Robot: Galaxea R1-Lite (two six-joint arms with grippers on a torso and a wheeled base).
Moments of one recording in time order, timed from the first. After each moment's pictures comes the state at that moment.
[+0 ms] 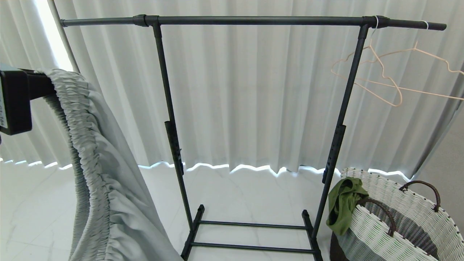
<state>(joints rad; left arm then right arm) -0.57 1.15 -1.34 0.45 0.38 0.21 0.12 0.96 -1.10 0.43 -0.20 -0.37</state>
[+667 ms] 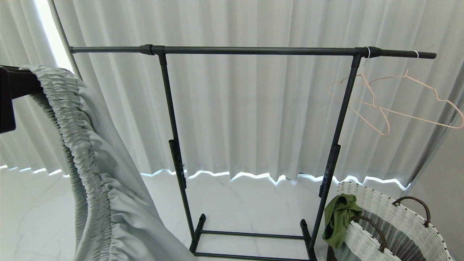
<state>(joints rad) -0.57 1.12 -1.33 0.44 0.38 0.21 0.12 0.94 -1.08 0.43 -0.16 -0.26</state>
